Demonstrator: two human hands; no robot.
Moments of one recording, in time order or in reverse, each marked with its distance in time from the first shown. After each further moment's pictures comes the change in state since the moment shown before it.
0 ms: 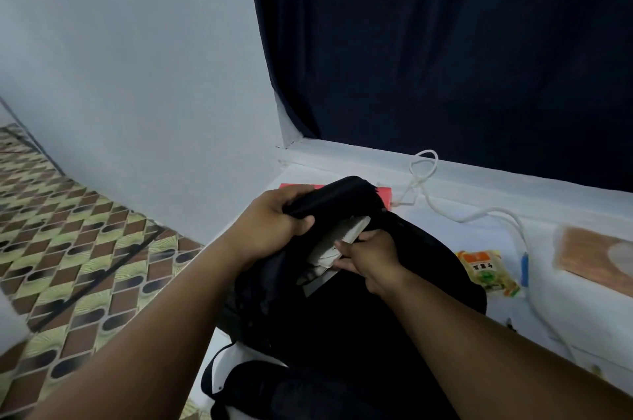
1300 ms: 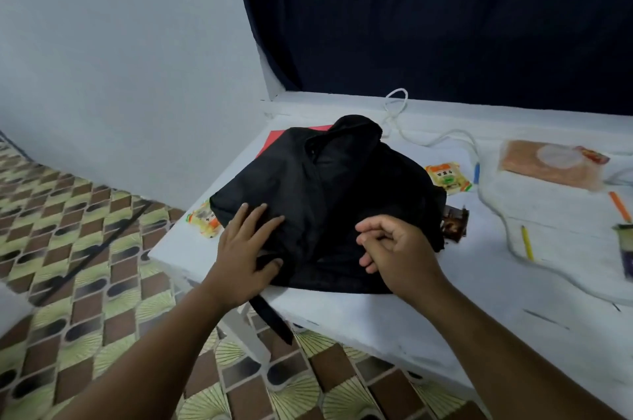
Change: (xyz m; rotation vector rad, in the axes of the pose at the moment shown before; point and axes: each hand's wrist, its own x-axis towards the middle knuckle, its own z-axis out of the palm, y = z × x) left_hand -0.163 -0.142 0.032 0.645 0.059 0.258; right_hand -0.199 0.085 -0.068 -0.421 -0.017 -0.481
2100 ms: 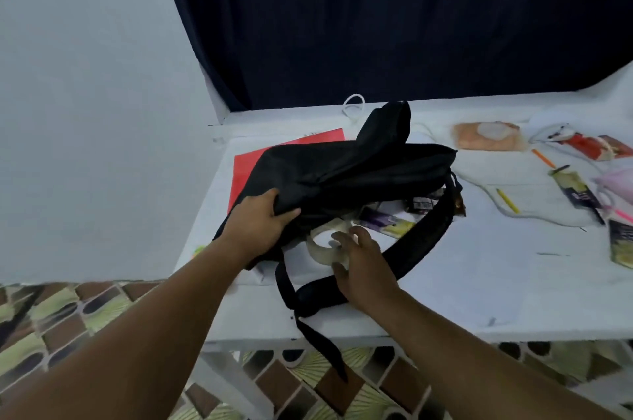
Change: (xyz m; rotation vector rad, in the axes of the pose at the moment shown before) left_hand 0.123 -0.065 -0.056 -0.231 -0.136 0.102; right_hand 0.045 0.041 0.168 -0.758 0.214 0.073
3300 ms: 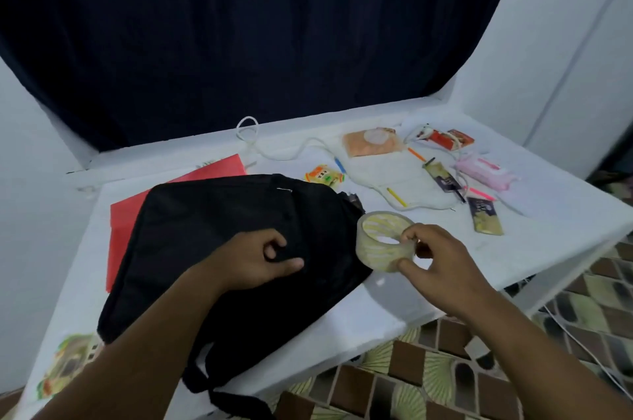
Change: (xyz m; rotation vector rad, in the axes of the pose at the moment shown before) left_hand 0.042 0.078 0.066 -0.080 -0.551 0.295; right_hand -0.099 0.093 -0.174 0.129 0.395 0.260
